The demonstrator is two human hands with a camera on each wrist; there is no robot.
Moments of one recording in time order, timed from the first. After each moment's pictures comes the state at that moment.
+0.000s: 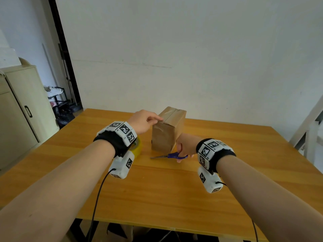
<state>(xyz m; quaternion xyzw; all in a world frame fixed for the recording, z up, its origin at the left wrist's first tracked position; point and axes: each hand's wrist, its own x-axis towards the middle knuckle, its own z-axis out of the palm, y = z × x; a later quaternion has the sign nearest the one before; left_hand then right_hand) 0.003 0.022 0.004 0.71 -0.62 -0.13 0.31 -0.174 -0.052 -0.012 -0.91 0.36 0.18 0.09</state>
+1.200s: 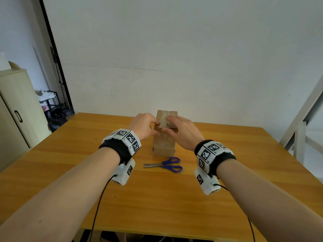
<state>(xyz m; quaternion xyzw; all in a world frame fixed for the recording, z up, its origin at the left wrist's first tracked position) -0.033 0.010 0.008 0.74 -0.62 -0.02 0.25 -0.191 -0.070 -0.008 -0.93 0.29 -0.22 0.05</state>
